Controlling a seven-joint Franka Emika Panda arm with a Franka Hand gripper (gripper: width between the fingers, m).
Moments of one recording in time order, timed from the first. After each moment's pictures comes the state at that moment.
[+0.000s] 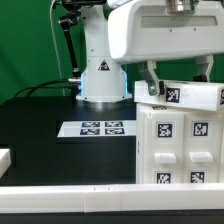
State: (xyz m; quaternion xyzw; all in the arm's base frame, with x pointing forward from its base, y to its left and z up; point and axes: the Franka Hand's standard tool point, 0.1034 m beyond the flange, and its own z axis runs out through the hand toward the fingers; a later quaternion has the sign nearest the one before) arm 0.613 0.083 0.156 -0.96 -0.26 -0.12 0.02
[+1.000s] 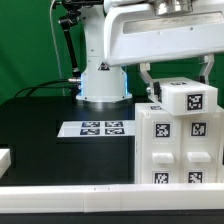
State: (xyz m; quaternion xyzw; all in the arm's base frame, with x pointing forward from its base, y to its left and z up) arm 0.615 0.080 0.155 -0.99 0.00 -0.11 0.05
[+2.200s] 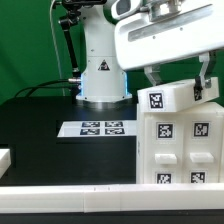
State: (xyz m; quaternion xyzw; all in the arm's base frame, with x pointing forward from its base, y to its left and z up) arm 0.614 0.086 0.155 -0.87 0.47 -0.09 0.11
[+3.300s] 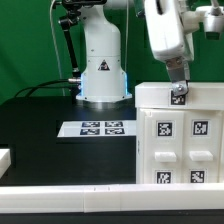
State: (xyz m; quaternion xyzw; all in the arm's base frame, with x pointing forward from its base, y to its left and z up) arm 0.615 0.087 0.153 -0.56 0.81 0.00 0.16
